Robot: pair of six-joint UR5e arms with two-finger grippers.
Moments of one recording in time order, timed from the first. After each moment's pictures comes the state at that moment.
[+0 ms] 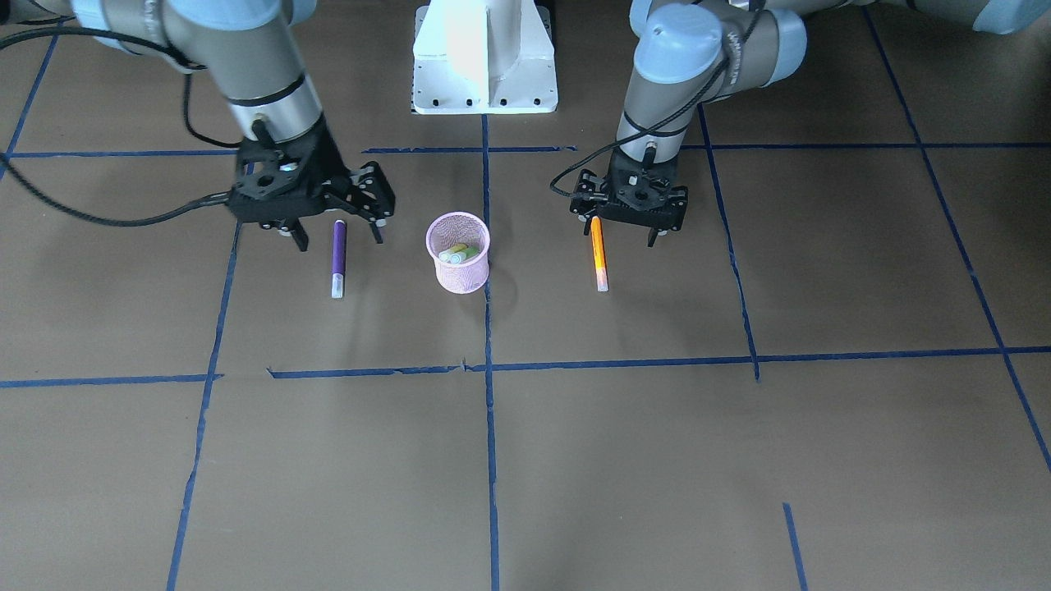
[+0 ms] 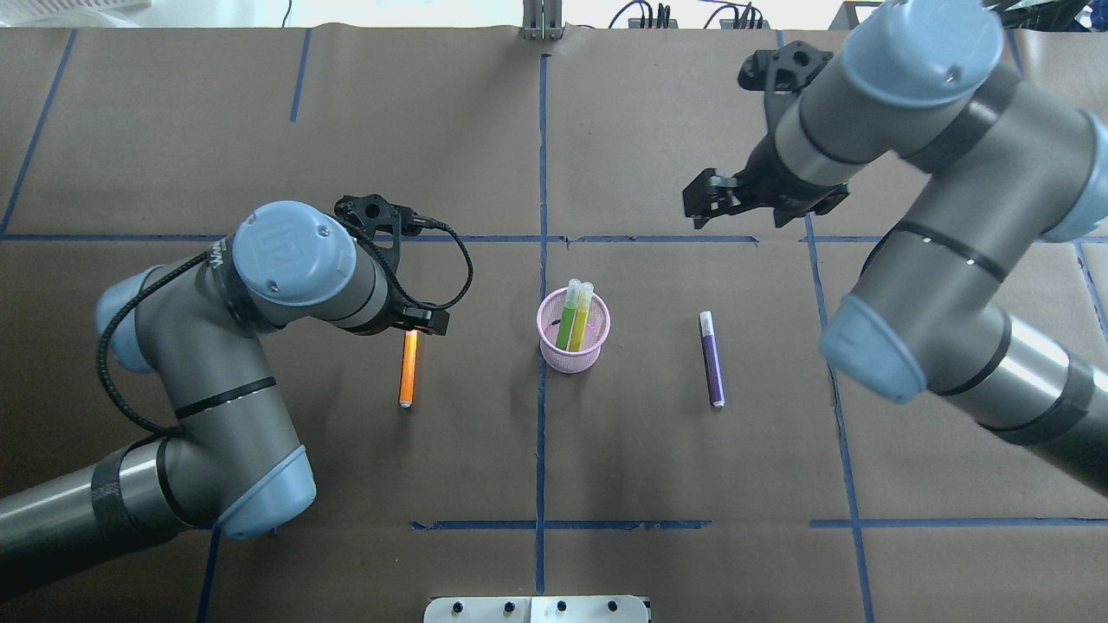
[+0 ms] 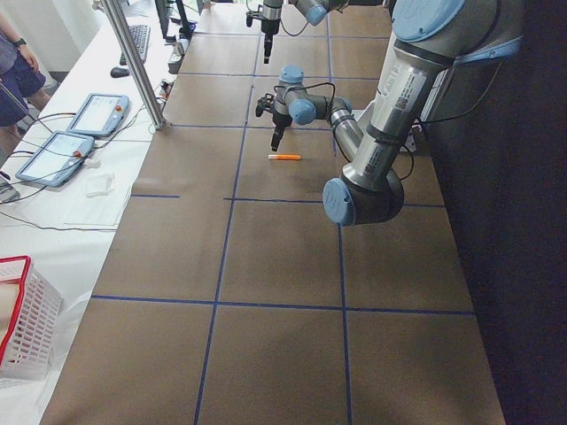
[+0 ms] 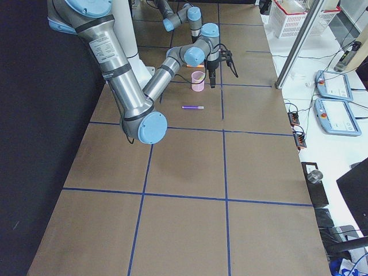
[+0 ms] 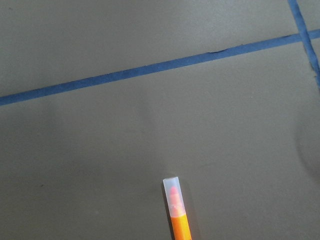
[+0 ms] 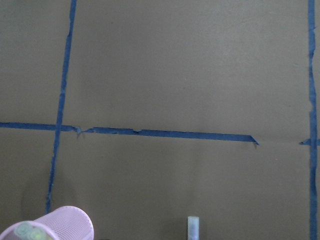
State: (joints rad) left arm -0.54 -2.09 -1.77 -1.66 -1.76 -1.03; right arm 0.85 -1.09 1.93 -1.68 2.07 0.88
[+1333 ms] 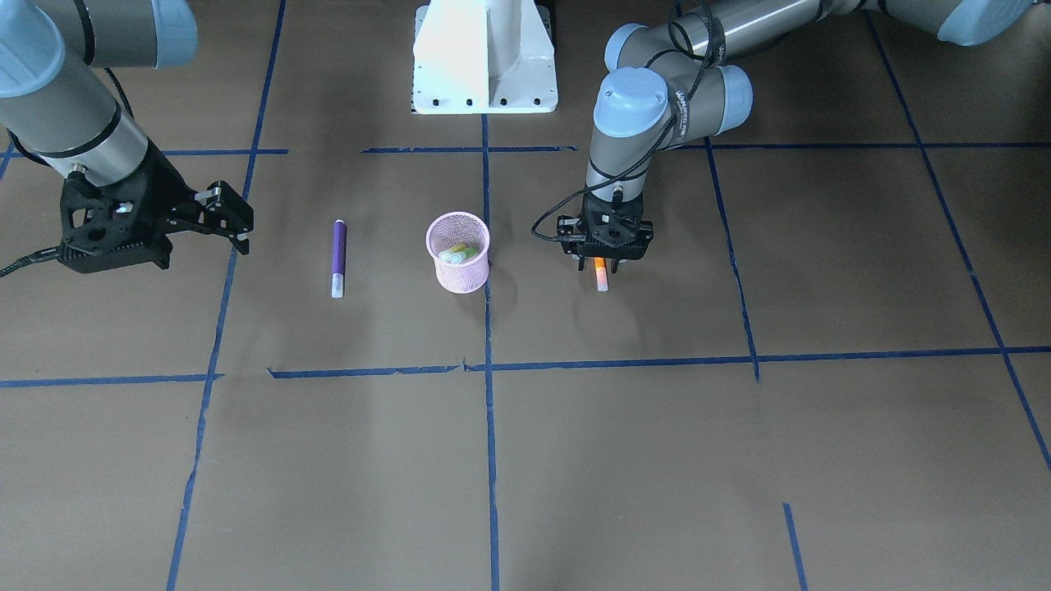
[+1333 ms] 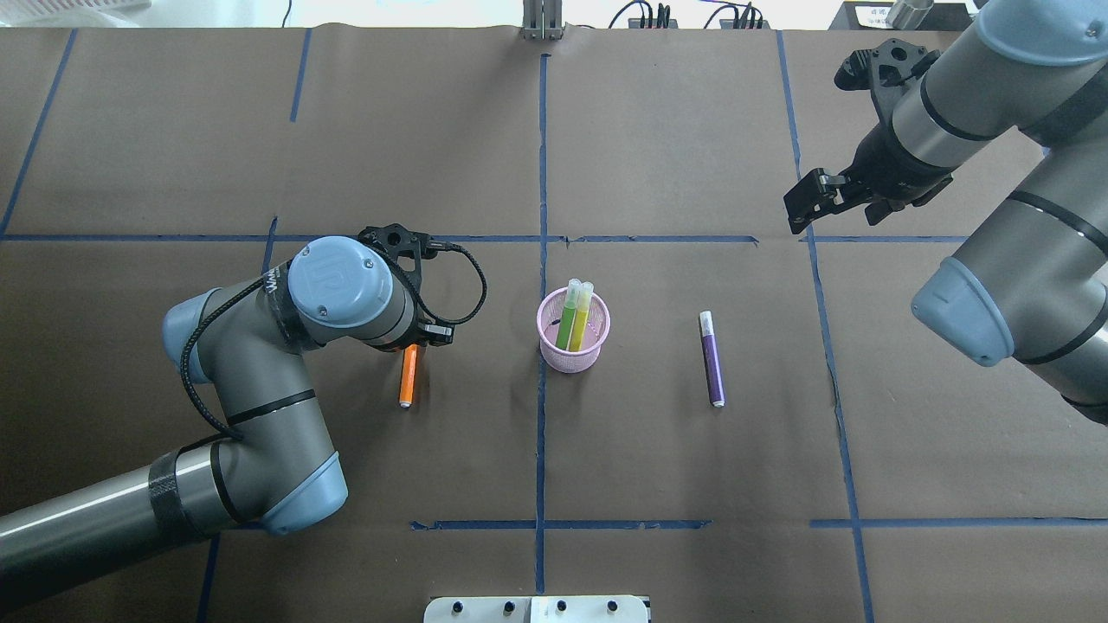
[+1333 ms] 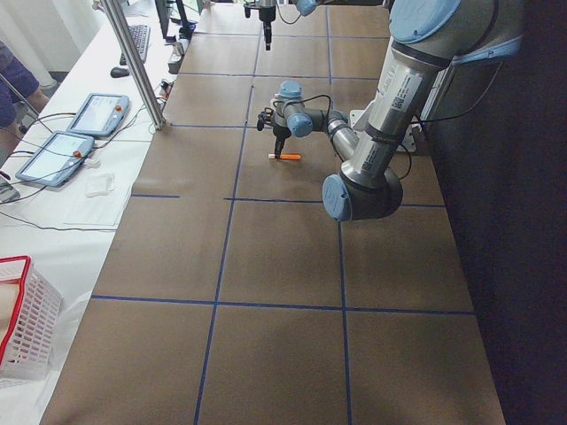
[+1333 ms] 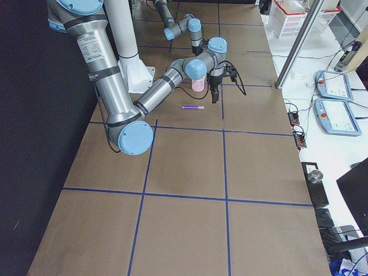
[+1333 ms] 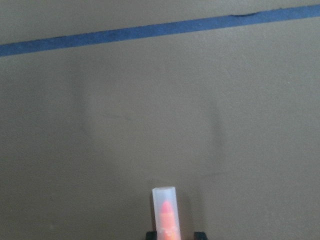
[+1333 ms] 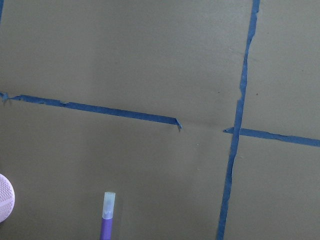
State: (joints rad) left arm -0.50 -2.11 -1.64 -1.75 -1.75 -1.10; right arm 0.94 -1.20 1.93 -1.68 2.17 0.71
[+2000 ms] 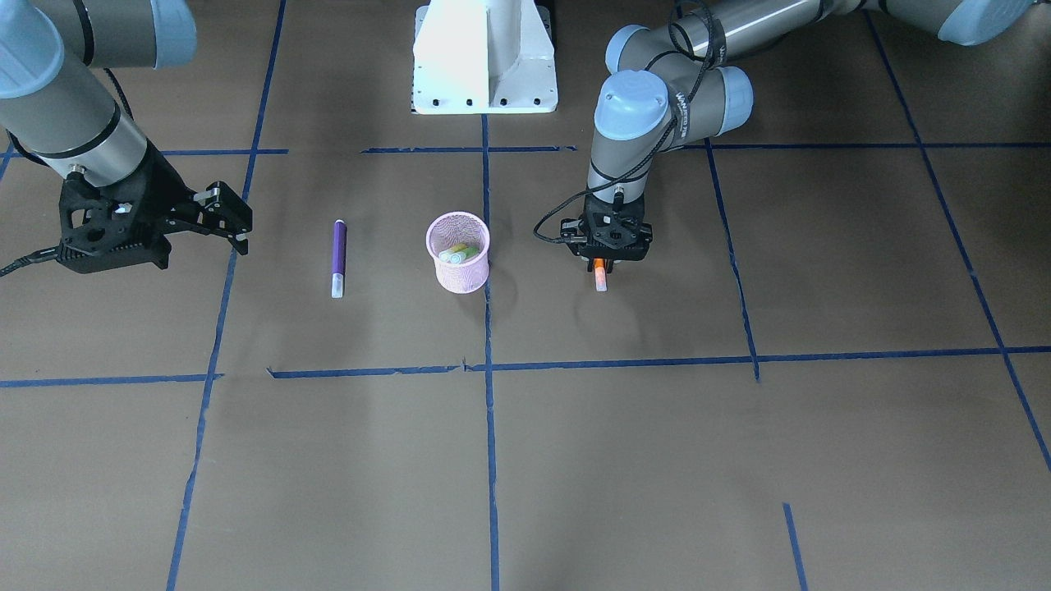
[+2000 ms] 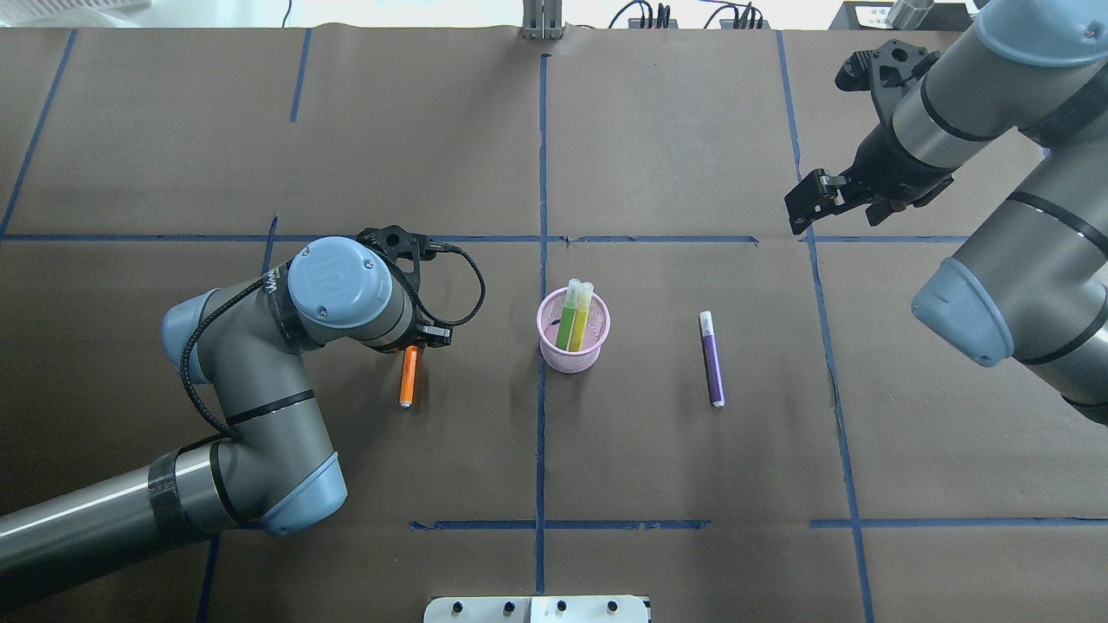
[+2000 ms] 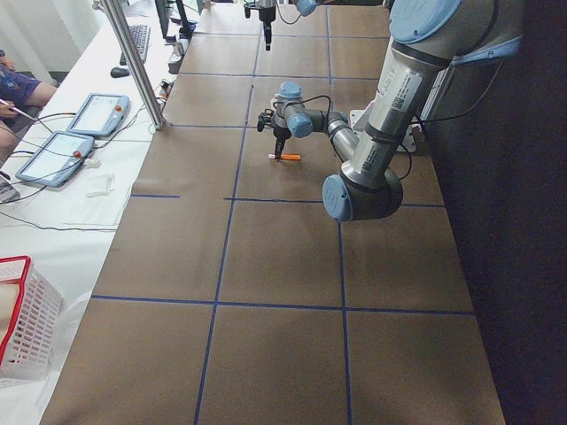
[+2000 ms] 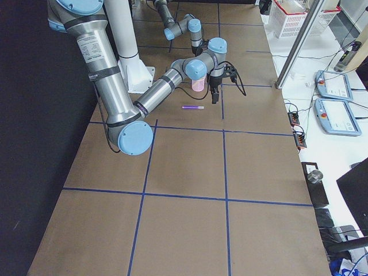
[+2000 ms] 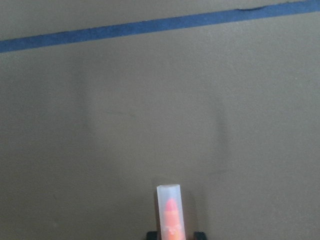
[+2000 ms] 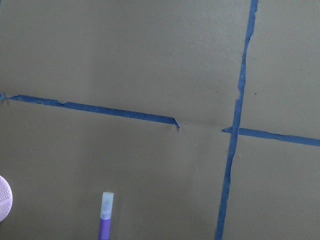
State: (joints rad) left arm -0.50 -2.11 -1.64 -1.75 -1.76 -1.10; right arm 0.94 -1.20 1.93 -1.68 2.17 0.71
